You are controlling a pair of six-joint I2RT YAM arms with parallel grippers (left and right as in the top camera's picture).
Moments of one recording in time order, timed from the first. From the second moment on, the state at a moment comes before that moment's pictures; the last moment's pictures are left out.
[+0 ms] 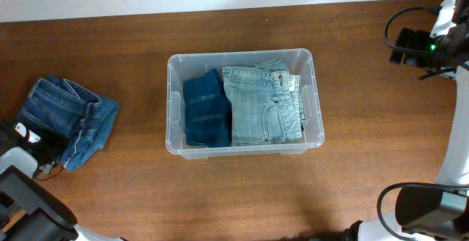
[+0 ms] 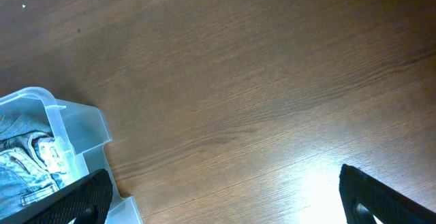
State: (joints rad) left arm 0.75 1.86 1.03 -0.33 0.28 -0.29; right arm -0.34 1.70 1.98 -1.35 -0.01 0.05
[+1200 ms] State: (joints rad) left arm 0.55 1.57 1.31 -0.66 0.33 -0.30; right arm -0.34 1.70 1.98 -1.35 -0.01 0.05
